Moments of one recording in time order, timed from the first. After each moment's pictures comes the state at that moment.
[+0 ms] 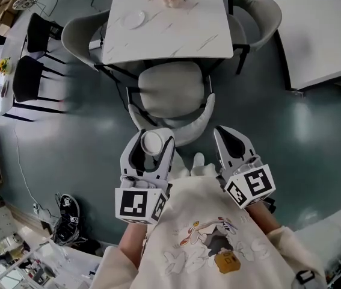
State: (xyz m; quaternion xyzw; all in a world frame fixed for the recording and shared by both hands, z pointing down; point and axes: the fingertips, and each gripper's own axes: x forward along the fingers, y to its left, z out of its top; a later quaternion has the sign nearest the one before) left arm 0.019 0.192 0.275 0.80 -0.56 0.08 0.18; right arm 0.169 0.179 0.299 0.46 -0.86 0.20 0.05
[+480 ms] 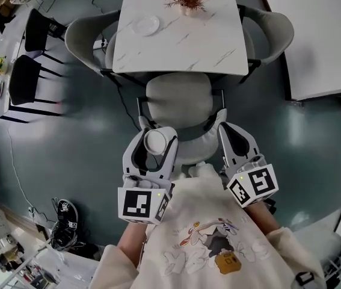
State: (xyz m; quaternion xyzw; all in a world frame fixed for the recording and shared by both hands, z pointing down) left arm -0.067 0.107 0.274 0.81 -0.55 0.06 0.19; right arm 0.087 0.085 0.286 0.48 -0.85 0.18 0.07
